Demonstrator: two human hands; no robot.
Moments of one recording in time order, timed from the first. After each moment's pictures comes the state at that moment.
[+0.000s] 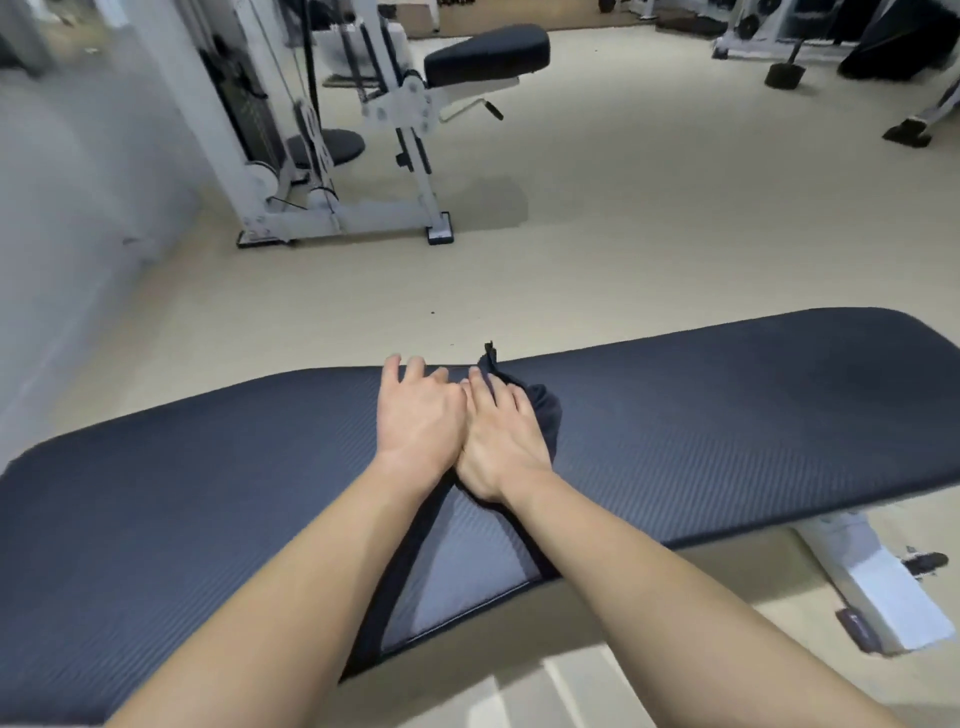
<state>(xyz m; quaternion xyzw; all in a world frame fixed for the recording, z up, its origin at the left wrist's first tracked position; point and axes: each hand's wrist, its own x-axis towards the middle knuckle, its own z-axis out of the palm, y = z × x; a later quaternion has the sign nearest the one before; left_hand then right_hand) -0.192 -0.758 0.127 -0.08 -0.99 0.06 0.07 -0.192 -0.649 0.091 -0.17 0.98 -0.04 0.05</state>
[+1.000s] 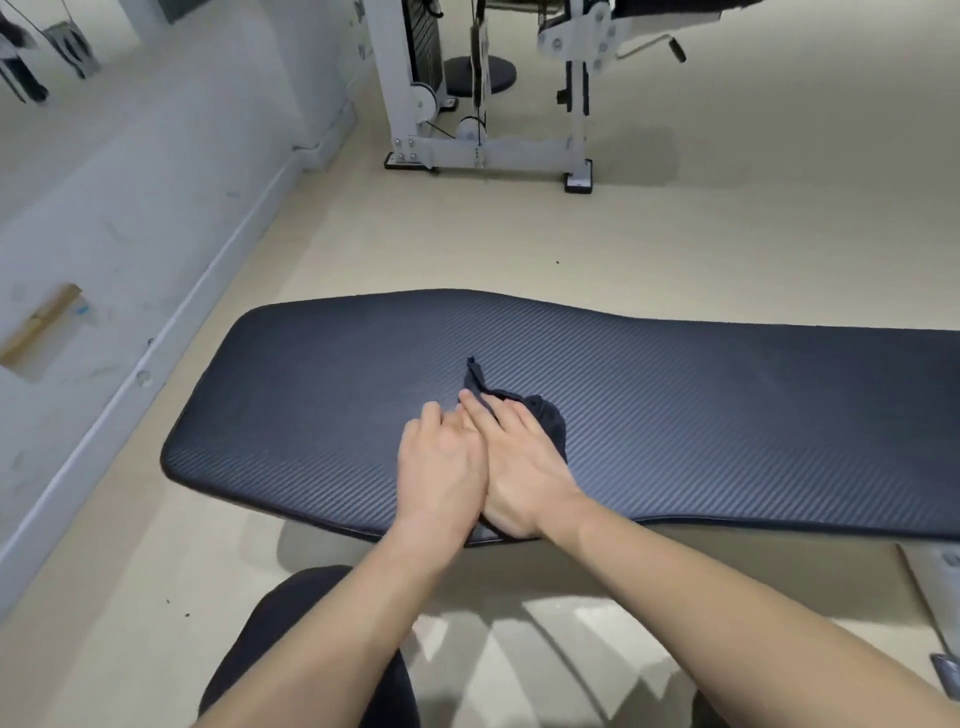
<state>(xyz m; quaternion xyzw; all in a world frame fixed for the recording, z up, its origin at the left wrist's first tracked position) -0.035 -0.847 0.107 0.04 -0.99 0.05 0.12 -0.084 -0.740 0.089 -0.42 0.90 -0.06 0.06</state>
